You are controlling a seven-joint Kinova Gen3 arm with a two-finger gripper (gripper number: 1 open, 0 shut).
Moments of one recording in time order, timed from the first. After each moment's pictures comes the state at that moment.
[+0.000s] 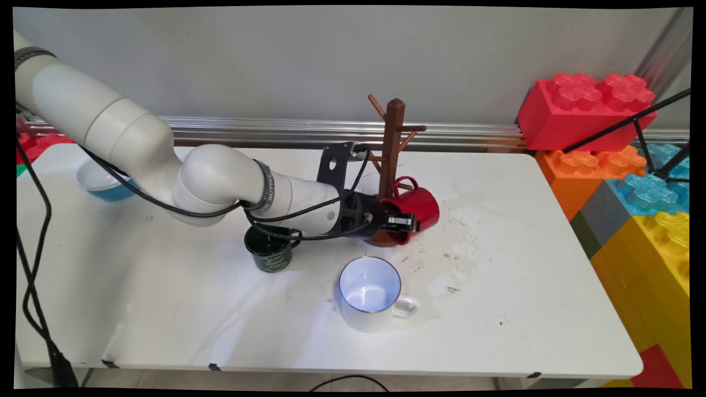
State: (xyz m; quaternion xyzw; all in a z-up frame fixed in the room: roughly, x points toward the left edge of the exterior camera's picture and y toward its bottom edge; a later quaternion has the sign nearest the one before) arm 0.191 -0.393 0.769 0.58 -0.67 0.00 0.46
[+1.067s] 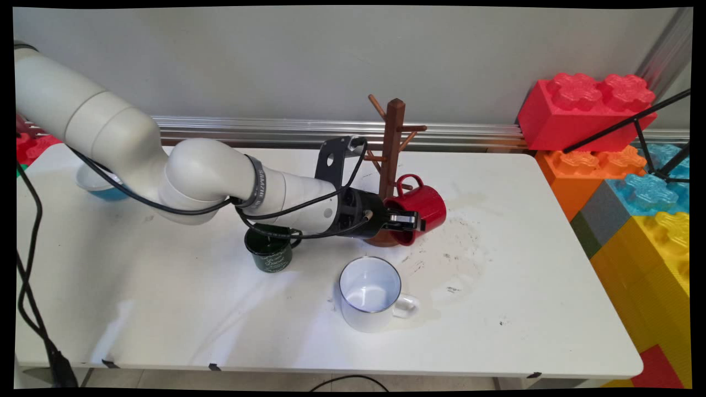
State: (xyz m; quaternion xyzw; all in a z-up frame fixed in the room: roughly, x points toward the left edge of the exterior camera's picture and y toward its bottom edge) arm 0.189 -0.380 0.787 0.58 -0.66 -0.01 0.47
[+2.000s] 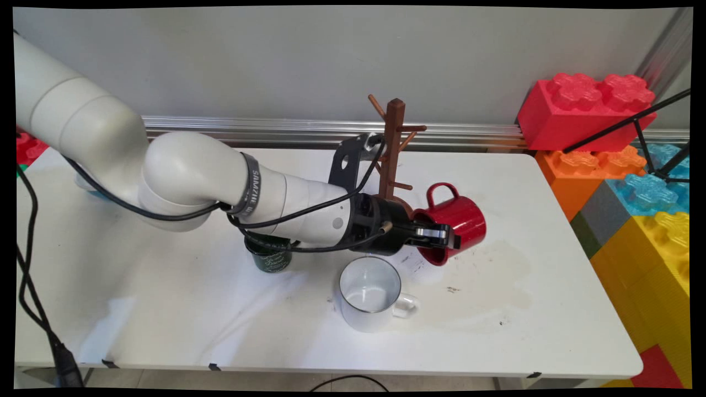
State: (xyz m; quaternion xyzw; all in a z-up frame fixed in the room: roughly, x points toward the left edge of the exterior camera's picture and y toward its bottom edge) arm 0.156 -0.341 0.830 0.55 -0.67 -0.07 0.50
